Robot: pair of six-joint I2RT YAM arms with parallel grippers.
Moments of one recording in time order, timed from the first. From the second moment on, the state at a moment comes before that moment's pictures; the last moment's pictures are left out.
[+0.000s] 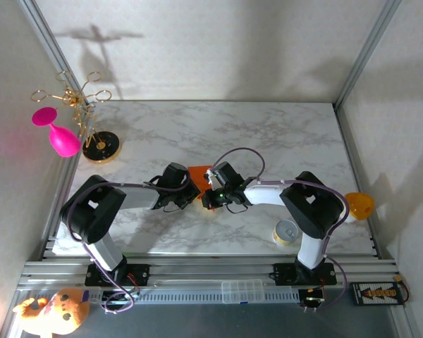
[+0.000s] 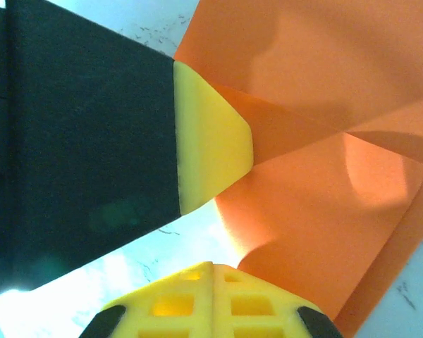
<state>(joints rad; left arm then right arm) -0.56 1.70 0.69 0.13 0.26 -1.28 0.81 1.81 0.91 -0.04 -0.39 0.49</state>
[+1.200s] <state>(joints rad) -0.53 1.64 0.73 0.10 0.26 -1.06 0.80 1.83 0.91 -0.03 -0.40 0.53</state>
